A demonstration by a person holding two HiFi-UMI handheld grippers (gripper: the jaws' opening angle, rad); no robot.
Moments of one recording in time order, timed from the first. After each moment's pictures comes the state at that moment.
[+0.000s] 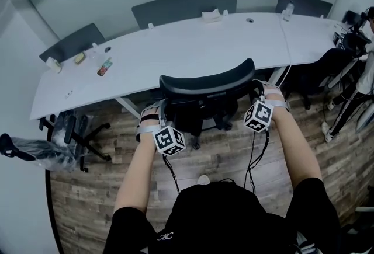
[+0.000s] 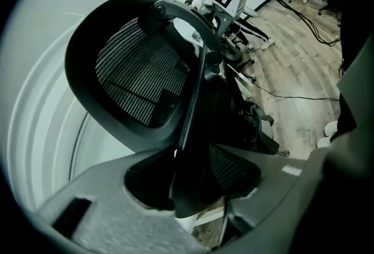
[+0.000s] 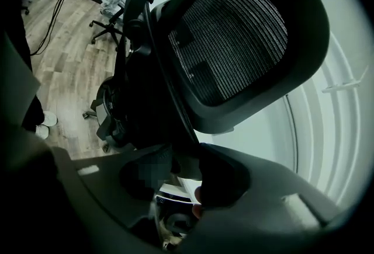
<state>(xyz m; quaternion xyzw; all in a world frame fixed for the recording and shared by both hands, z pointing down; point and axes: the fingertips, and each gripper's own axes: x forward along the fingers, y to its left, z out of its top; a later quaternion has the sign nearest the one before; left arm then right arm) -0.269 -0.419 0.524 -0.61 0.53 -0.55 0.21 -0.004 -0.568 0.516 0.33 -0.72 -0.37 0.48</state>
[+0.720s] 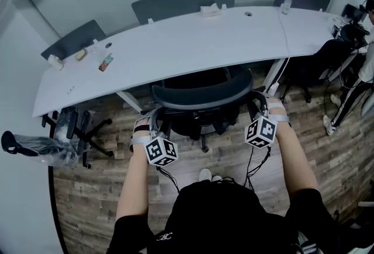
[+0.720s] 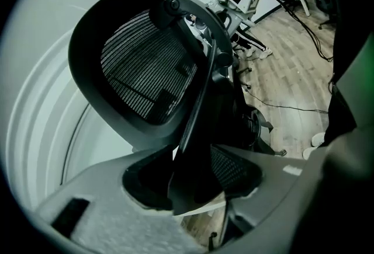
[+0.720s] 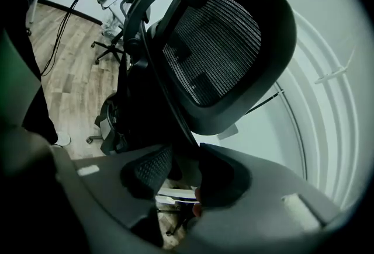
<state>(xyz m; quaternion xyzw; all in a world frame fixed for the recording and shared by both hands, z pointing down) -0.261 -0.334 0.527 -0.63 0.53 -0.53 0.18 0.013 -0.464 0.513 0.32 -0.77 -0.34 0.43</state>
